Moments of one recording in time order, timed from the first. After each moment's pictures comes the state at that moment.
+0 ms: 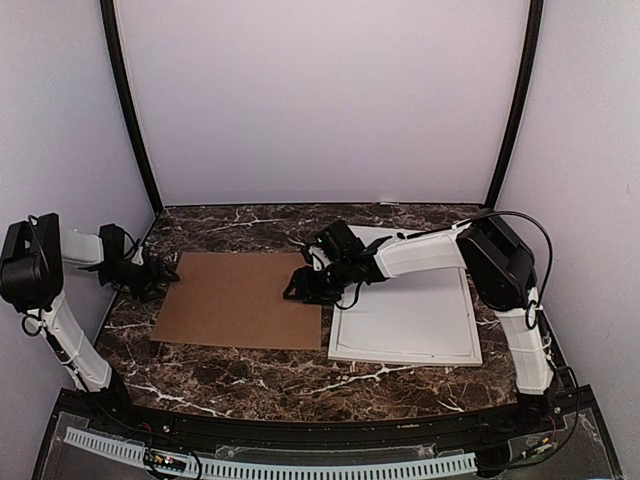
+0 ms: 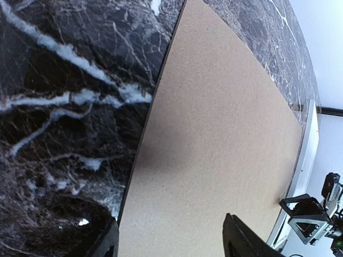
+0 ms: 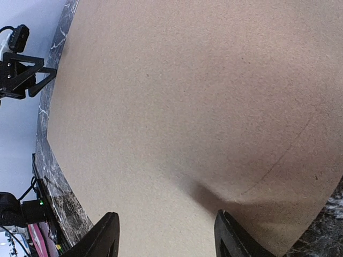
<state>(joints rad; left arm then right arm) 0.28 1.72 0.91 -0.38 0.60 -0.31 0.86 2.23 1.56 -0.15 -0.38 0.69</state>
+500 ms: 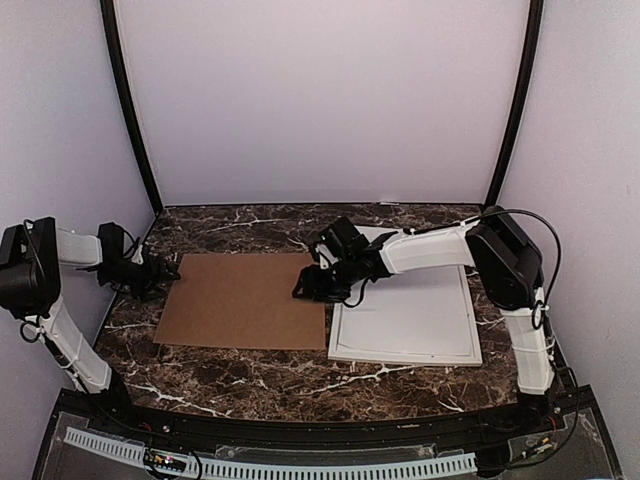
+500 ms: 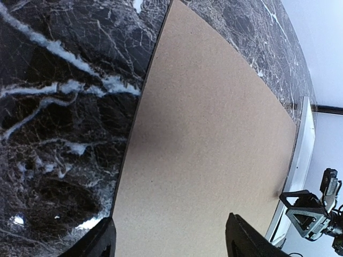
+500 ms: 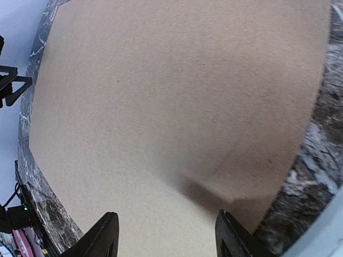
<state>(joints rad) 0.27 1.67 0.88 -0.38 0.63 -0.32 0.85 2.20 1.55 -0.23 -0.30 0.66</state>
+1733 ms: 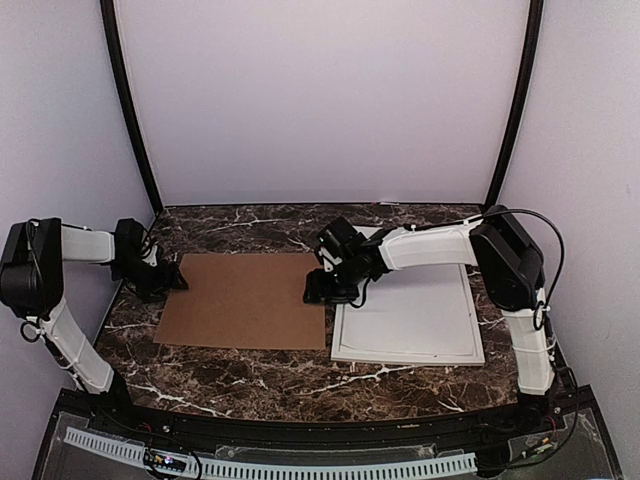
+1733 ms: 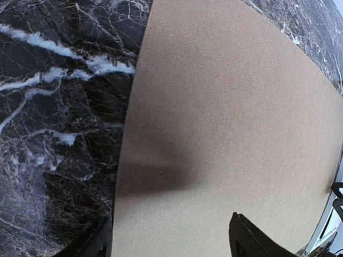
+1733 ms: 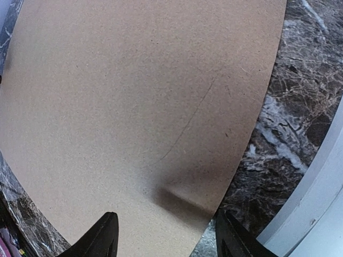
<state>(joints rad) 0.13 1.65 0.90 -0.46 0.35 -0.25 0.86 2.18 1.58 -0.42 -0.17 0.60</state>
